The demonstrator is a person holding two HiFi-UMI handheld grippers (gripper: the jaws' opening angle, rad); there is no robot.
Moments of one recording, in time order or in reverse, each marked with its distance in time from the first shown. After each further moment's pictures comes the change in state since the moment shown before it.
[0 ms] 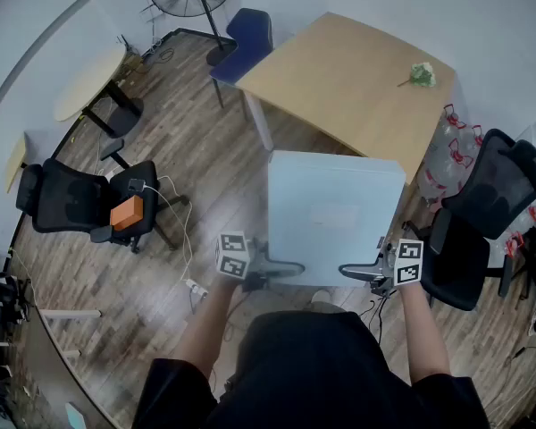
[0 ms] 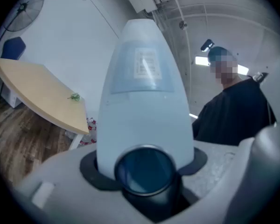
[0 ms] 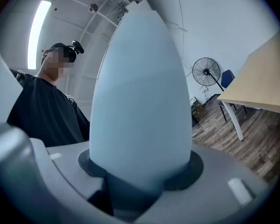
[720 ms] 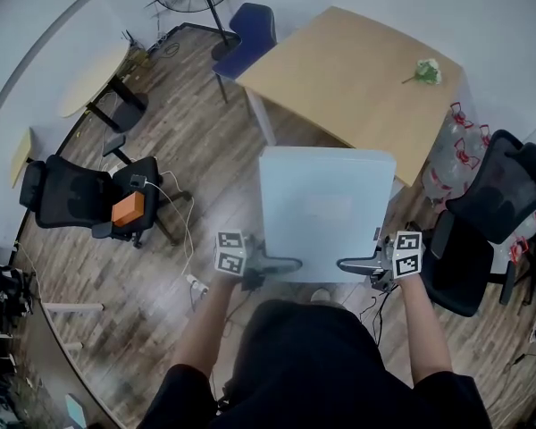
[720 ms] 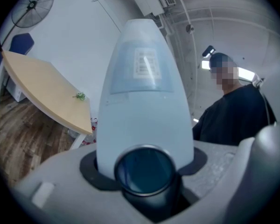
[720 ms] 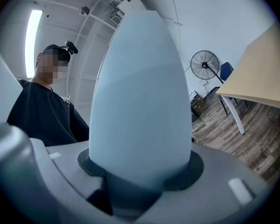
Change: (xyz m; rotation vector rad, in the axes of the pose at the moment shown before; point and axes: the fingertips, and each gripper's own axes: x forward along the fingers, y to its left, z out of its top) left arm 0.023 0.037 0.006 -0.053 -0.042 0.040; right arm -0.027 -0.039 0.011 0.066 0.034 0.032
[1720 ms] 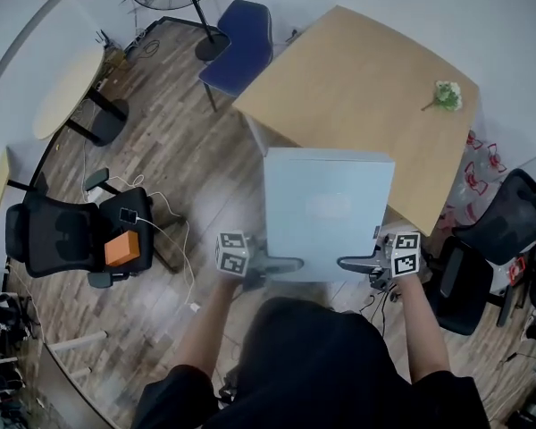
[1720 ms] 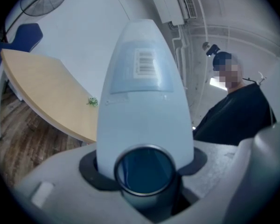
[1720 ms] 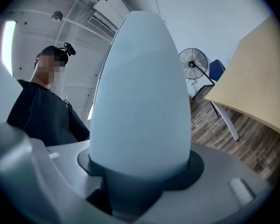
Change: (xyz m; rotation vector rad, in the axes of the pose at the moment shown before) left arm -0.115 0.236 0.167 -0.102 -0.004 -0.041; right arm 0.097 -0.243 0.165 0.105 -0.011 -0.096
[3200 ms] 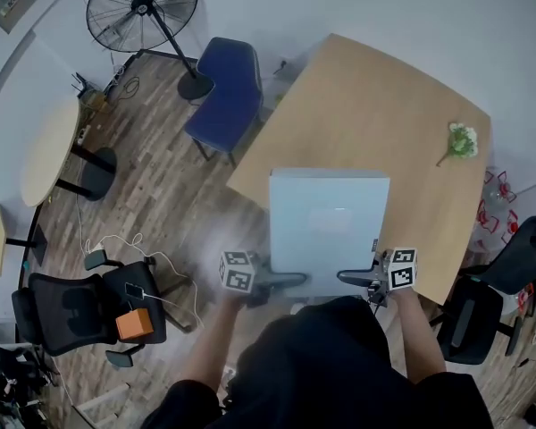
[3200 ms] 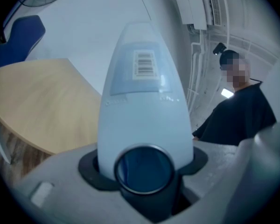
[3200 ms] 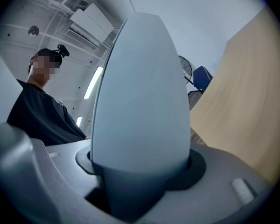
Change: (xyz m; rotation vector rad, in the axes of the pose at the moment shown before) left arm -0.038 0.264 0.219 -0.083 0.086 0.020; right arm 0.036 -0.263 0.210 0.096 -0.110 -0.102
